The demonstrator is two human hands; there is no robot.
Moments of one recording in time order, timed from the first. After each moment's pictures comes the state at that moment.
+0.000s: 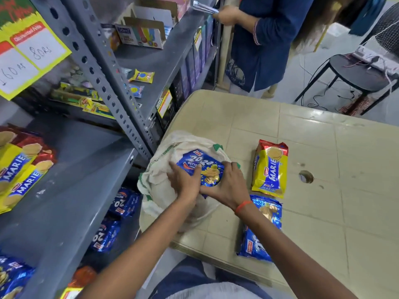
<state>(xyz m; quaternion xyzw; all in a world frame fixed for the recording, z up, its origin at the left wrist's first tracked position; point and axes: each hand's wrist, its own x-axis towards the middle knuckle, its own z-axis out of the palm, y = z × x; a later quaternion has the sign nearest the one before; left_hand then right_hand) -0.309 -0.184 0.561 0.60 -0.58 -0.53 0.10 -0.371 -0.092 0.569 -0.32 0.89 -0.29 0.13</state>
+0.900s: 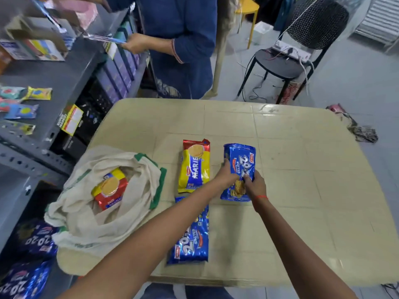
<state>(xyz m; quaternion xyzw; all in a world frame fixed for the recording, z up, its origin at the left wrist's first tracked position) -0.523 0.037 0.527 0.26 -0.71 -0.62 -0.19 -0.545 0.150 0.493 0.07 0.86 -0.47 0.16</state>
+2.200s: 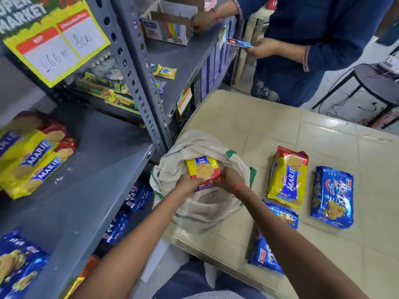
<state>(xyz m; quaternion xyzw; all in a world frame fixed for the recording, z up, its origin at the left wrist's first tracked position) -0.278 -0.246 0.493 0.53 -0.62 -0.57 -0.02 -0.406 -0.150 0.498 -0.30 0.87 -0.15 0.35</state>
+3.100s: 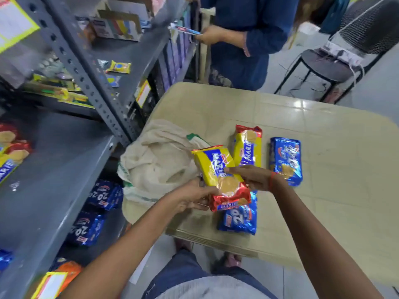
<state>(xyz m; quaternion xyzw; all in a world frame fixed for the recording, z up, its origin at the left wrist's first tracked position) -0.278 -0.114 0.570 0.35 -0.57 -0.71 -0.22 -0.446 0.019 0.554 -0.05 0.71 -0.35 0.61</state>
